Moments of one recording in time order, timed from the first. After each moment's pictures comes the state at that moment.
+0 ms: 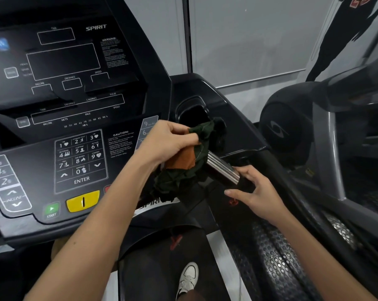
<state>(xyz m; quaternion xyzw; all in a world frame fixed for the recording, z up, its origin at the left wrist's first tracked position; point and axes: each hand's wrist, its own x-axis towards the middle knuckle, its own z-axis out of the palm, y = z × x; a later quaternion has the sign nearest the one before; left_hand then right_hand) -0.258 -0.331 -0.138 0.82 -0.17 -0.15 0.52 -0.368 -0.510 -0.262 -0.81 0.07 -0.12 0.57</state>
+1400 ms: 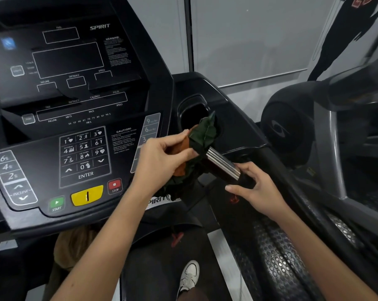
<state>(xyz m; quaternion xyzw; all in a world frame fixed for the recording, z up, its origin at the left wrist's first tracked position) -0.289 -0.307 -0.167 0.80 -0.20 -0.02 0.56 -0.369 -0.509 -0.261 -0.80 0.06 -0.12 0.58</state>
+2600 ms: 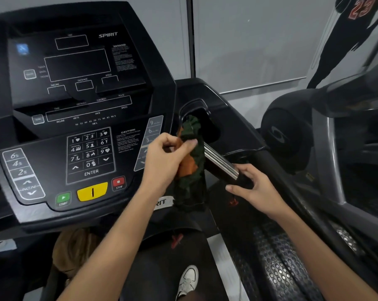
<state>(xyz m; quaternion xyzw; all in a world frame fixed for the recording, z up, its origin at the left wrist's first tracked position) -0.295 -0.318 -0.174 0.73 -0.09 0.00 0.68 -0.373 -0.511 -0.257 -0.80 0.04 -0.09 0.60</state>
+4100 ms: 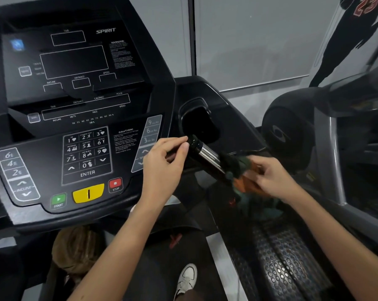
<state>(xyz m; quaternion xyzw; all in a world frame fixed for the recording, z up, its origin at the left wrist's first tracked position) -0.303 -0.319 -0.182 0.79 -0.18 0.12 0.58 -0.356 -0.537 -0.228 -0.84 -0.04 -0.12 0.53</state>
